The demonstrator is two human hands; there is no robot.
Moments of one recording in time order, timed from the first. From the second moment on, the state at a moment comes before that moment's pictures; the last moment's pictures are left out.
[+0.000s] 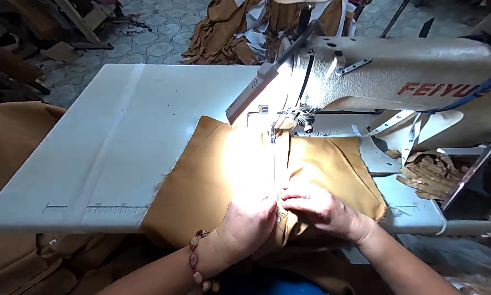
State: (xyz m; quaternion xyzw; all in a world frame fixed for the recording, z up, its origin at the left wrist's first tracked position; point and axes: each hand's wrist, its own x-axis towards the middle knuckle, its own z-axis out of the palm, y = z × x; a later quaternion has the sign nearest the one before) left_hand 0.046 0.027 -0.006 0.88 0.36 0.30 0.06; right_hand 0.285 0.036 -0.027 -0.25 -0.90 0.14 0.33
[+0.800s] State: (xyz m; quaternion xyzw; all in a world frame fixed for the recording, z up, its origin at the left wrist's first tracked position) left_hand 0.018 0.085 -0.013 0.94 0.22 0.21 0.15; right_hand 0.297 0.068 -0.026 -0.25 -0.90 0.14 0.32
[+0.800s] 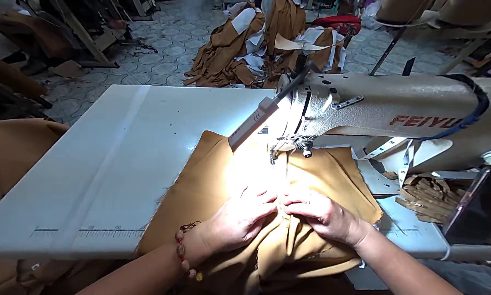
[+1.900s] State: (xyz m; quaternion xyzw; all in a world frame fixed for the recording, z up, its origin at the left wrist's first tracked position) left_hand 0.022 0.159 -0.012 0.95 0.18 0.21 0.14; right_hand 0.295 0.136 -0.021 -0.20 -0.93 0.00 0.30
